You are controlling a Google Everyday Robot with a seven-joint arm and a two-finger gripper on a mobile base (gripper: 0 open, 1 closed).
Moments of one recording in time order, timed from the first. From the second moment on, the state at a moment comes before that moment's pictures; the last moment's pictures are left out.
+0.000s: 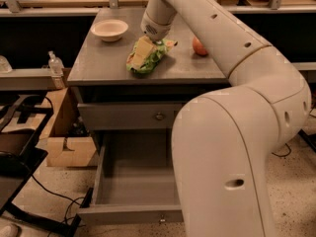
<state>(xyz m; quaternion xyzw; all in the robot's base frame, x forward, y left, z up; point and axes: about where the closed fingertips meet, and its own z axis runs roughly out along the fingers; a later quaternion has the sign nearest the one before) 0.778 0.016 0.871 -0.54 0.81 0.03 0.23</state>
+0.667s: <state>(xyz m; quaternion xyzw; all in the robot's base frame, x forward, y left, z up) 0.783 0.016 0.854 -0.54 0.82 0.02 0.21</state>
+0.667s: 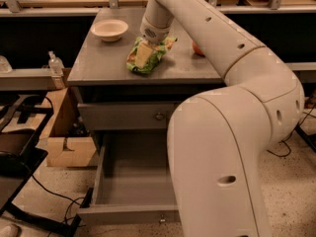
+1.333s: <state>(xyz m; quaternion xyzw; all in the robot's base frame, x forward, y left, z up) 0.783 0.017 0.852 -0.54 0.82 0.02 0.21</state>
